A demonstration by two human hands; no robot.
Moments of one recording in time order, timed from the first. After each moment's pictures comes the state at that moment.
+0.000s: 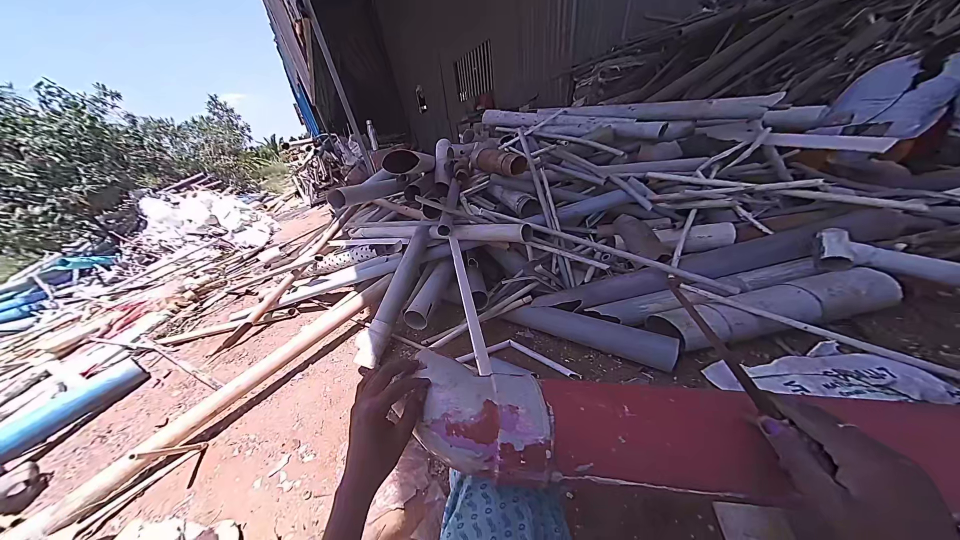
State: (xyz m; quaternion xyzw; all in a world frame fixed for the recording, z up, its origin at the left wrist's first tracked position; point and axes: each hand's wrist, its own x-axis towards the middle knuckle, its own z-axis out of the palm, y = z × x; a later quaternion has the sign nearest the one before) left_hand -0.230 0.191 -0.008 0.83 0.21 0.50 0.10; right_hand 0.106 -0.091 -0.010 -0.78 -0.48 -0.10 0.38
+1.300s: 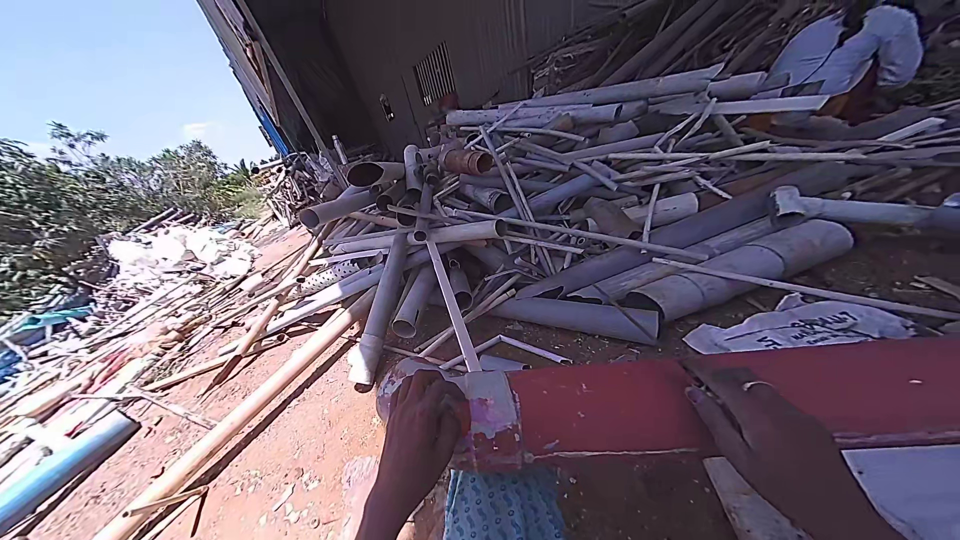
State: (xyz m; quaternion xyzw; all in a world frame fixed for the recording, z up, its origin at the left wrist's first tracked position) left_hand -0.179 0.149 0.017 0.91 0.23 0.33 0.10; right_hand 0.103 -0.069 -0.036 -0.77 -0.48 -0.21 0.36
